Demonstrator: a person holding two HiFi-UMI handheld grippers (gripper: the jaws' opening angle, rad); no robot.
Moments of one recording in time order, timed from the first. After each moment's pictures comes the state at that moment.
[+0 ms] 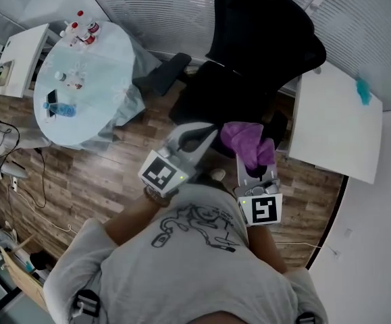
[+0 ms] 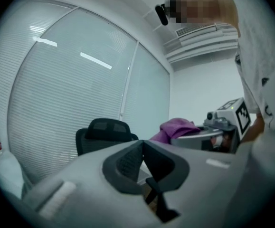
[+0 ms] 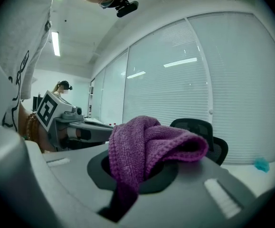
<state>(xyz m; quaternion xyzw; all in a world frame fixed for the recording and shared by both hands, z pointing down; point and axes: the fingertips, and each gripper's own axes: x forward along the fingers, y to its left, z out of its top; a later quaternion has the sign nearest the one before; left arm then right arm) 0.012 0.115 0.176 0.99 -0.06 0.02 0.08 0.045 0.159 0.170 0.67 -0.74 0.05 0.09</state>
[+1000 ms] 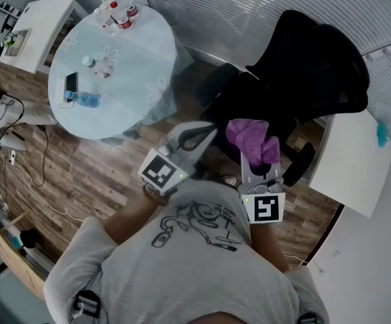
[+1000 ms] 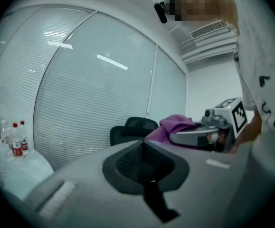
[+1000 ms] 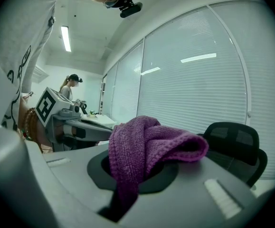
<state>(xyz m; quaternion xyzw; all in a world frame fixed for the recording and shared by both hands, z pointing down) -0.128 -0.045 0.207 0.99 -0.14 0.04 0.10 -0.078 -0.011 0.190 0.62 -0.78 0.03 0.11</state>
